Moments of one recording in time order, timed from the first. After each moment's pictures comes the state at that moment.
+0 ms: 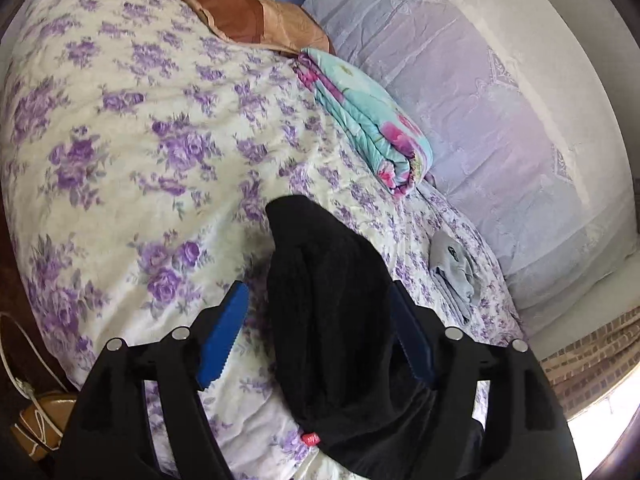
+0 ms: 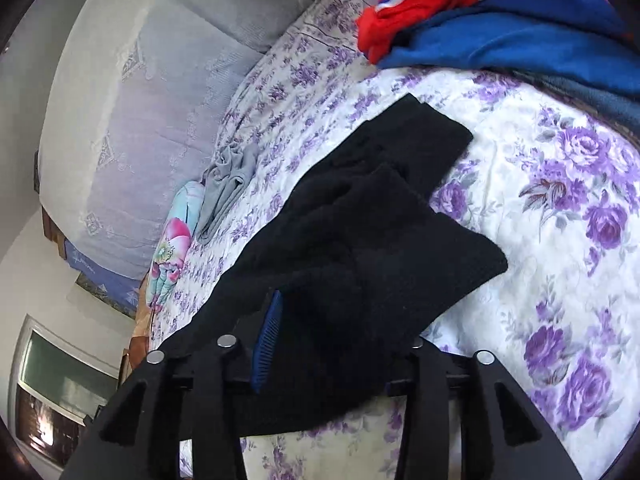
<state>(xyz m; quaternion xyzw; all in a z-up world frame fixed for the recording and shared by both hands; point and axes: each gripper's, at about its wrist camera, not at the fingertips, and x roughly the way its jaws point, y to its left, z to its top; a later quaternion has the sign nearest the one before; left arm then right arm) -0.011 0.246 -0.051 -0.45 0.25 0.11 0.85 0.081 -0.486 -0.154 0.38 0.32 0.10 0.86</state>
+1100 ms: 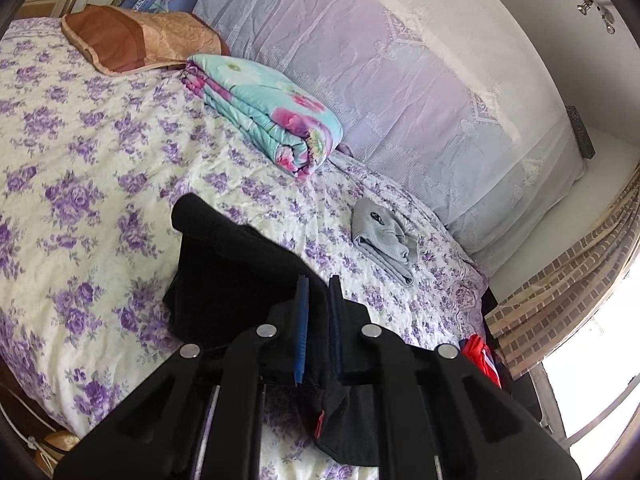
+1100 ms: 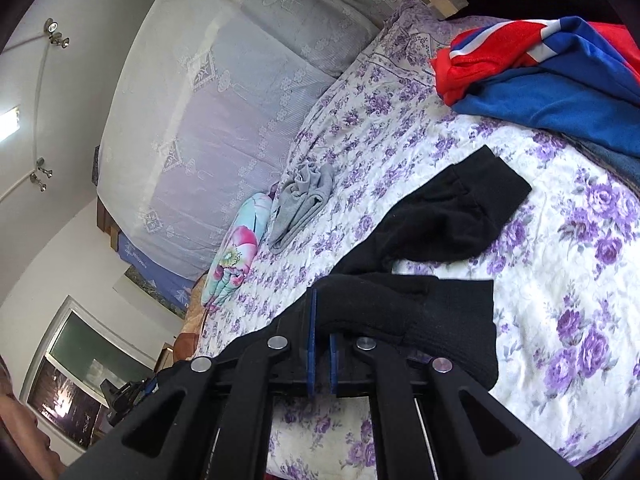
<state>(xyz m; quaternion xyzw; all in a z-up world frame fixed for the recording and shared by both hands) 0.009 0.200 0.023 -0.37 0.23 -0.02 0.90 0.050 -0.483 -0.099 0.39 0.25 0.18 0.87</state>
